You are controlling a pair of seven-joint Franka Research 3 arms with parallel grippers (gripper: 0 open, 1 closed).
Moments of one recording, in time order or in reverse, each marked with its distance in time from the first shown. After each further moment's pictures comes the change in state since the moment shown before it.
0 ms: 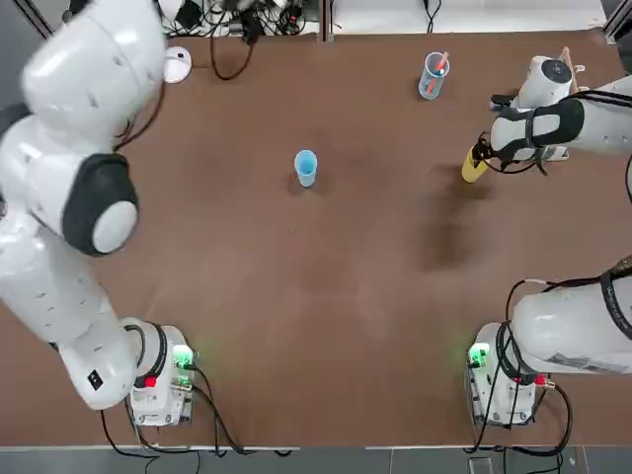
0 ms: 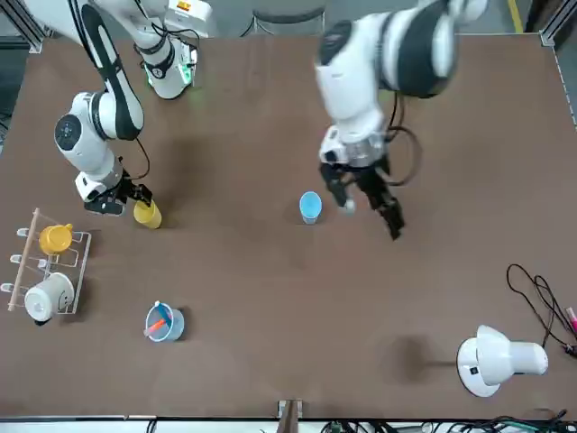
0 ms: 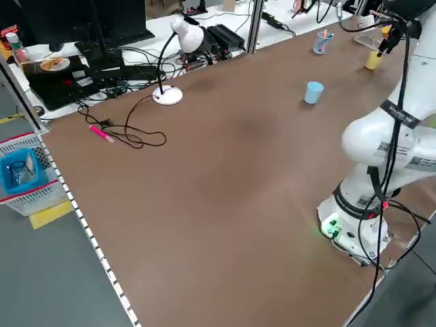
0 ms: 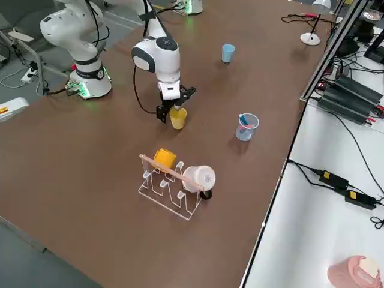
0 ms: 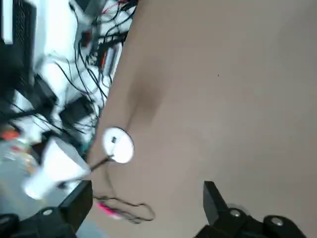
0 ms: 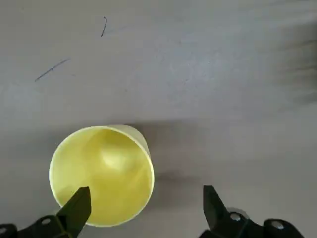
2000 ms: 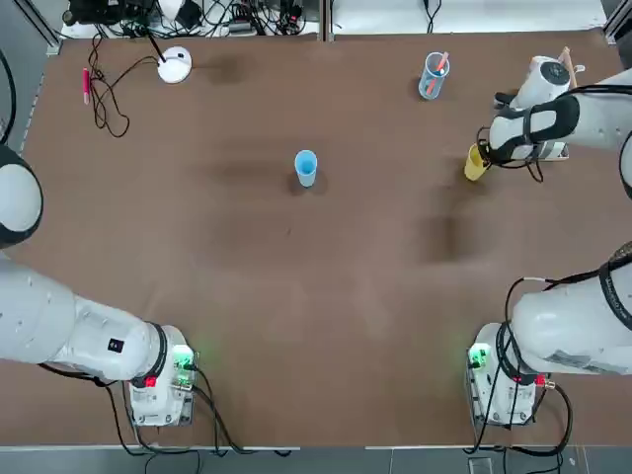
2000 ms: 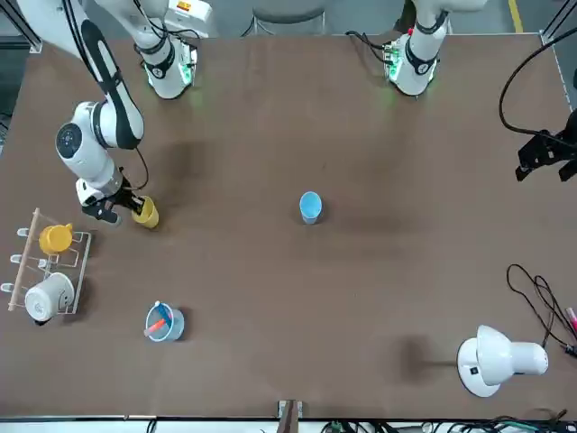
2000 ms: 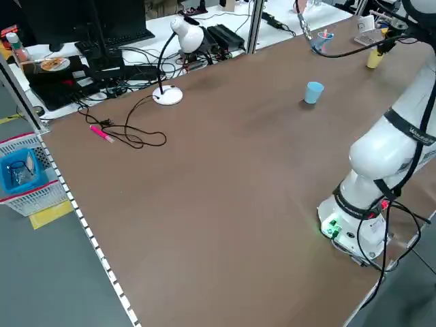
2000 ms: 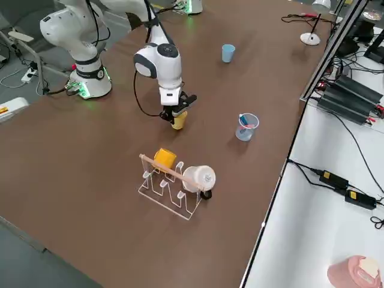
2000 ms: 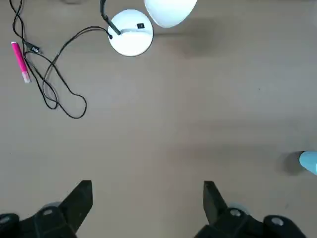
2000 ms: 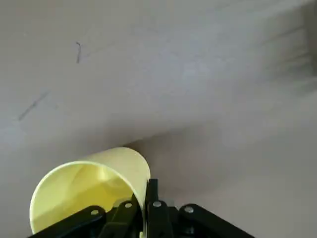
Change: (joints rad) left arm 0.542 -0.247 -0.022 -0.057 -0.363 -0.198 -0.301; right arm -0.022 0.066 0.019 0.063 0.003 0.007 0.172
